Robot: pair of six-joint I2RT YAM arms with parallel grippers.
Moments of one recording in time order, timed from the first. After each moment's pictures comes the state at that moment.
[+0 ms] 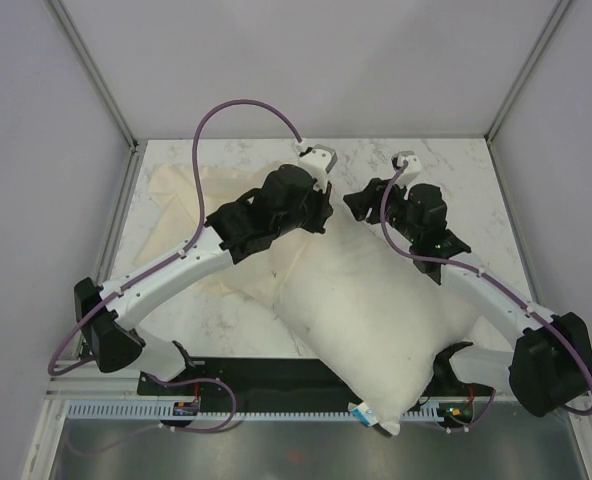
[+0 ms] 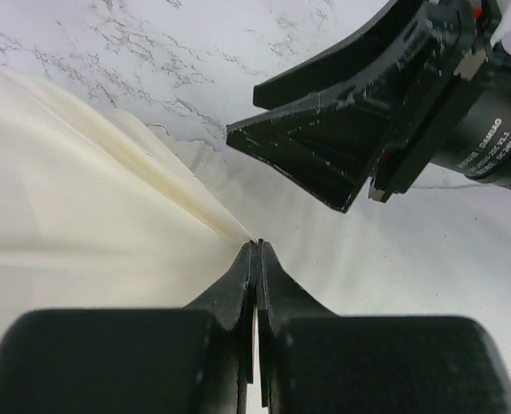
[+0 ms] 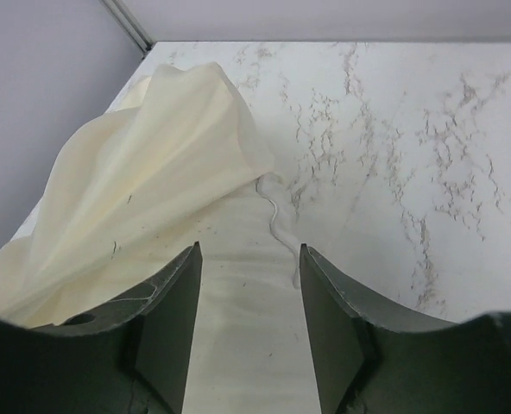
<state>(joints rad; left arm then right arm) -0.93 1.47 1.48 -0.47 -0.18 -0.31 0.42 1.22 0.81 0.24 -0.15 0.41</state>
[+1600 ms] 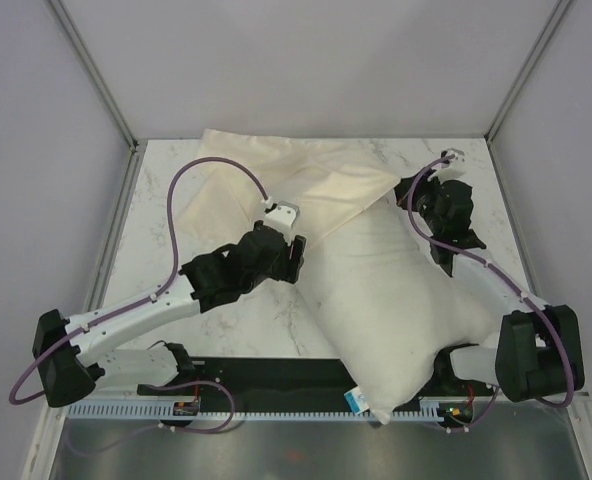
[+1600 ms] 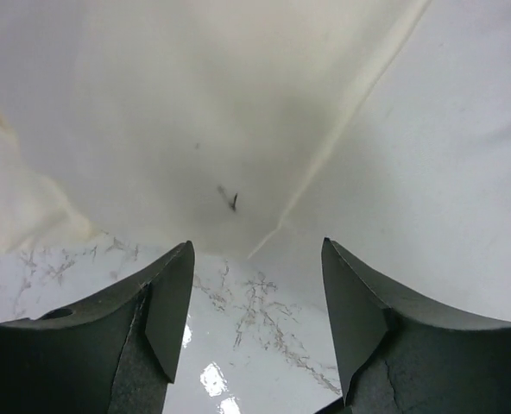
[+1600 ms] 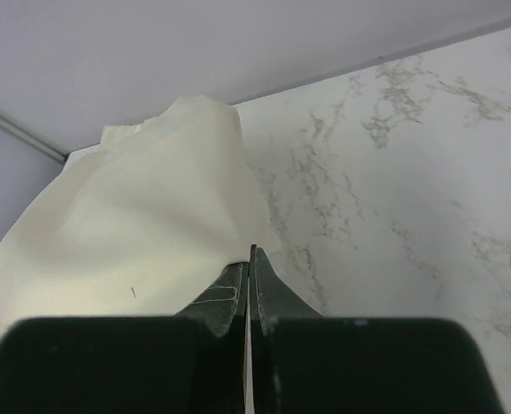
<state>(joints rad) -0.97 1.18 0.99 -0.43 -0.34 -0.36 0.18 1.29 0.73 0.44 -0.12 0.50</state>
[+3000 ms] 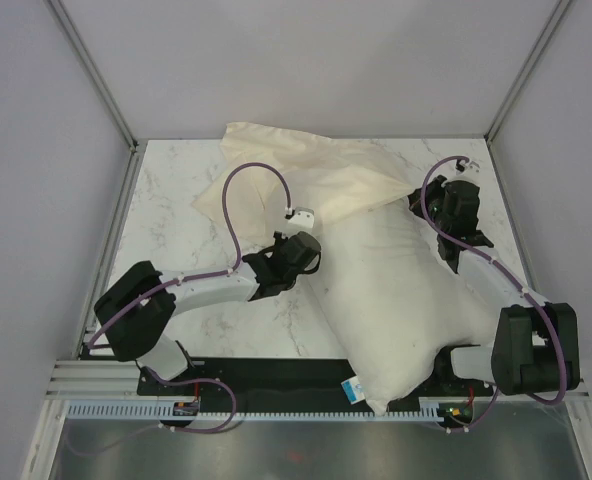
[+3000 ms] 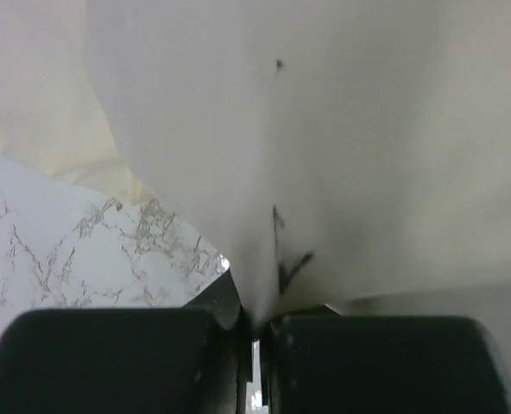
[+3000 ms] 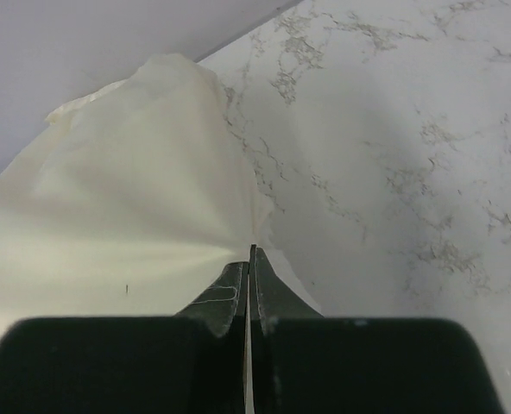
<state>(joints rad) -0.93 1.61 0.93 -0.09 -0.67 -0.39 0.08 1.30 0.74 0.28 -0.05 0.57</state>
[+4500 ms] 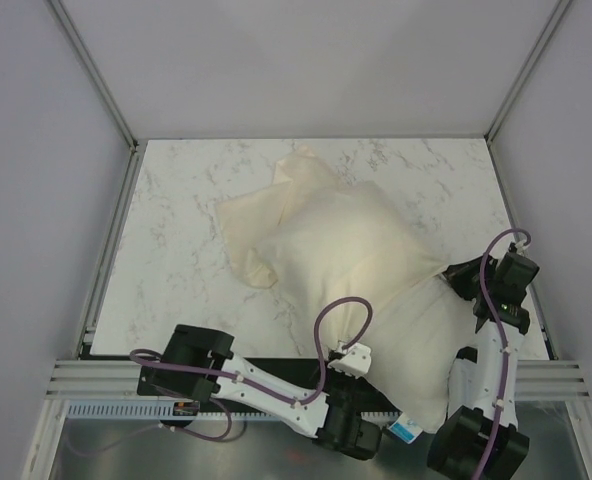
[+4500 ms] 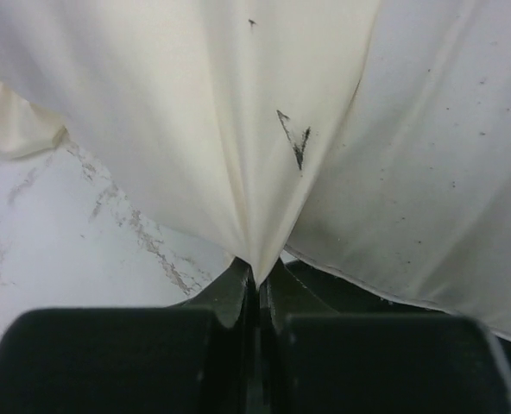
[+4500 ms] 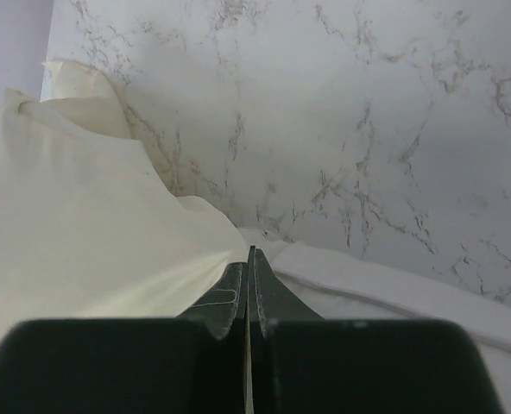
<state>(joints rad) -1.90 1.96 1.40 -1.24 -1.20 -1.59 -0.49 0.68 0.41 -0.42 -0.42 0.71</state>
